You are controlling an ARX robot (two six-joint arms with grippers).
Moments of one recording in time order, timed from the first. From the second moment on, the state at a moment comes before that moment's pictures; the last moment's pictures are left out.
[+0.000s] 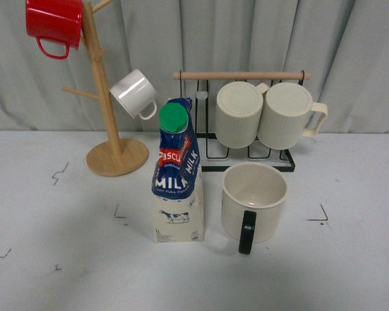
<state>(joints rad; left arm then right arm) -0.28 0.95 0.22 0.69 -0.20 -0.02 0.00 0.00 0.01 -0.01 0.00 0.00</state>
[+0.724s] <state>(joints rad) -0.14 0.72 0.09 0.61 -0.15 -0.02 0.00 0.00 0.01 0.00 0.00 0.00</state>
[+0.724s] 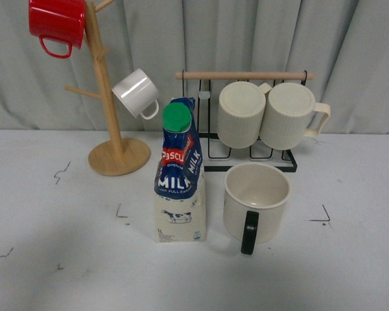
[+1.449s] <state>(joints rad) 0.00 0.35 0.01 0.35 0.00 -0.01 0.00 0.00 0.01 0.00 0.00 0.00</state>
